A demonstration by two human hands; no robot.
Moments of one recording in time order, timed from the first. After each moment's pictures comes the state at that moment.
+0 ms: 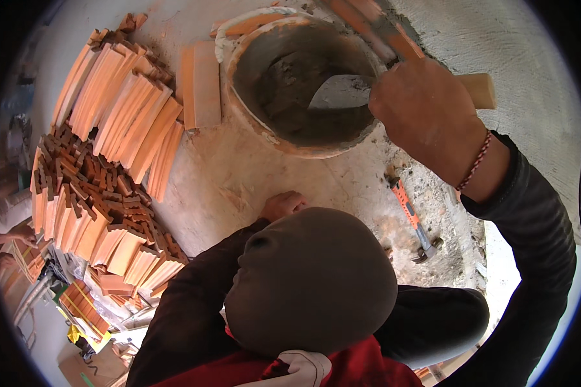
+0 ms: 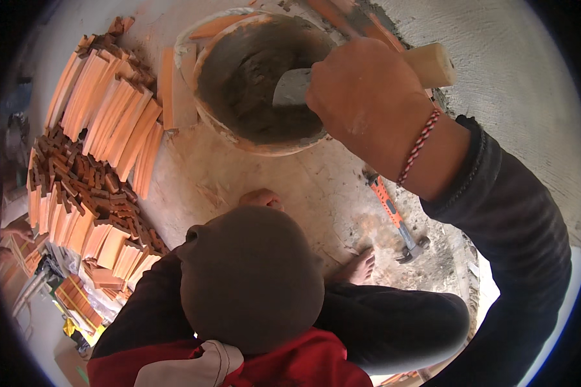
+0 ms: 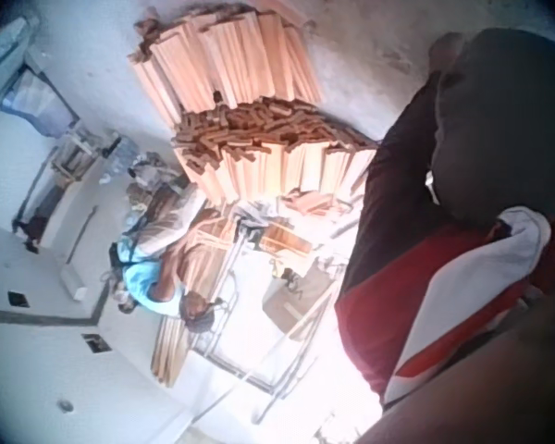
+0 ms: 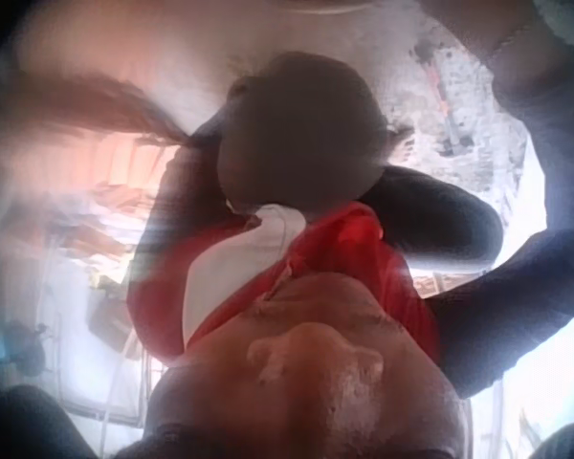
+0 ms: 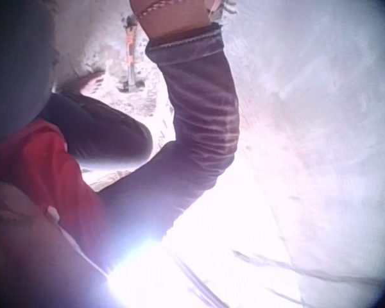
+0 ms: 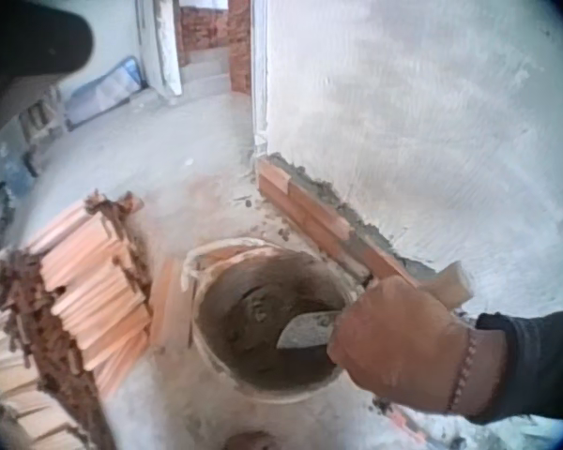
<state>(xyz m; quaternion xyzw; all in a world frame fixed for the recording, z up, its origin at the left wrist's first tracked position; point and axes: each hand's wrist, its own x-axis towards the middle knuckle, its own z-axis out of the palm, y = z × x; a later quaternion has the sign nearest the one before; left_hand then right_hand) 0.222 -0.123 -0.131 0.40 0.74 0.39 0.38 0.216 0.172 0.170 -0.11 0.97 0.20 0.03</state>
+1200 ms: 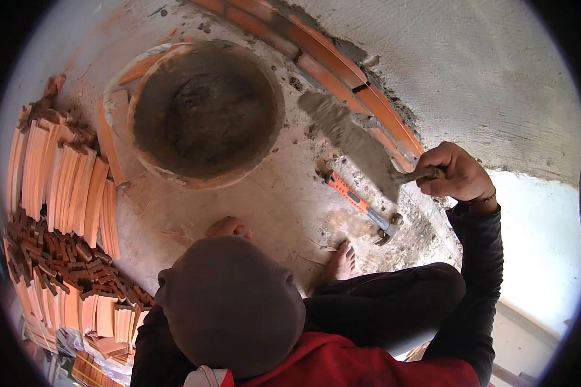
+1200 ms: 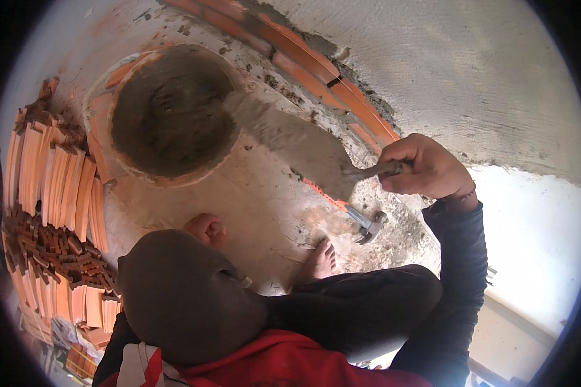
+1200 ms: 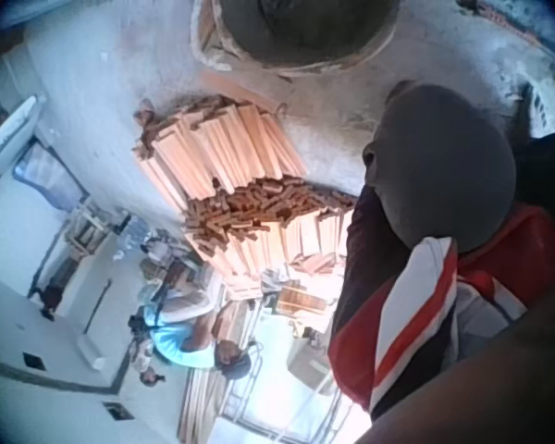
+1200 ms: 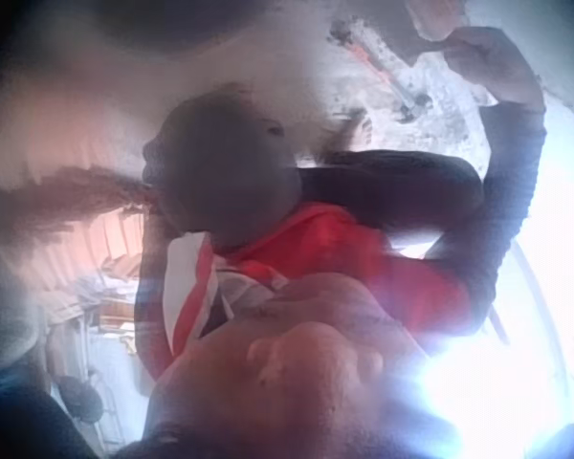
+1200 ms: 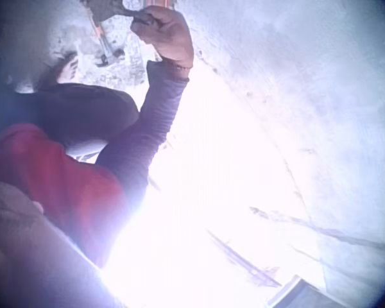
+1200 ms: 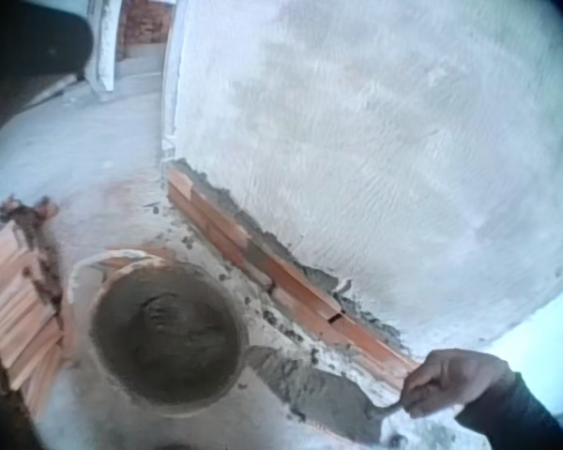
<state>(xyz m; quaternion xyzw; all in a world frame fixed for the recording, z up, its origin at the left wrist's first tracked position) 0.220 -0.120 -0.097 0.42 0.76 0.39 0.31 0.407 0.277 0.193 0.28 0.76 -0.55 0.22</state>
